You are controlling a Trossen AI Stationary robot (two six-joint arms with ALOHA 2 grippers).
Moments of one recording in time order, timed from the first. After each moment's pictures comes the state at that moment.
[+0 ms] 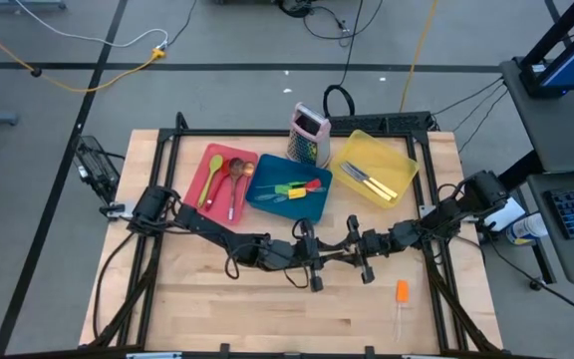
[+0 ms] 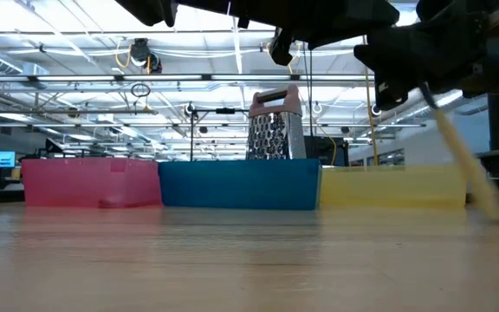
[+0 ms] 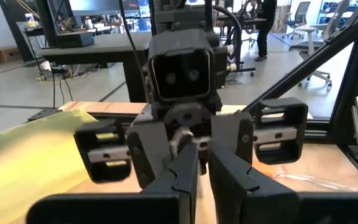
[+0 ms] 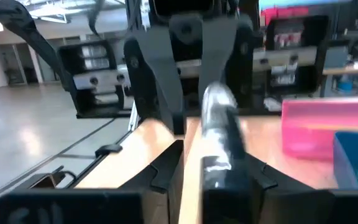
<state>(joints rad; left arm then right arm) -0.31 2.06 1.30 0.68 -0.44 0.00 0.39 1.63 0.20 1.53 0.18 0.08</state>
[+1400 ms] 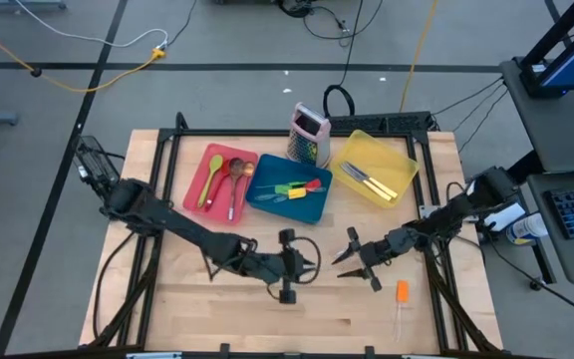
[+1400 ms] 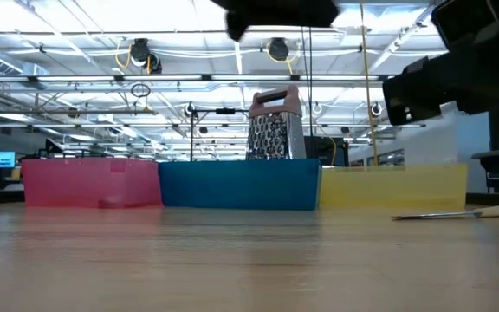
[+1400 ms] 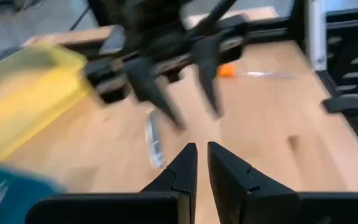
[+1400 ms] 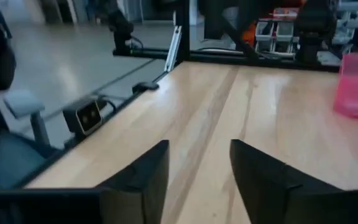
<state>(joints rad) -0.40 1.85 1.30 0.06 -0.39 -0.10 0.44 1.53 0.20 1.21 0.05 0.07</state>
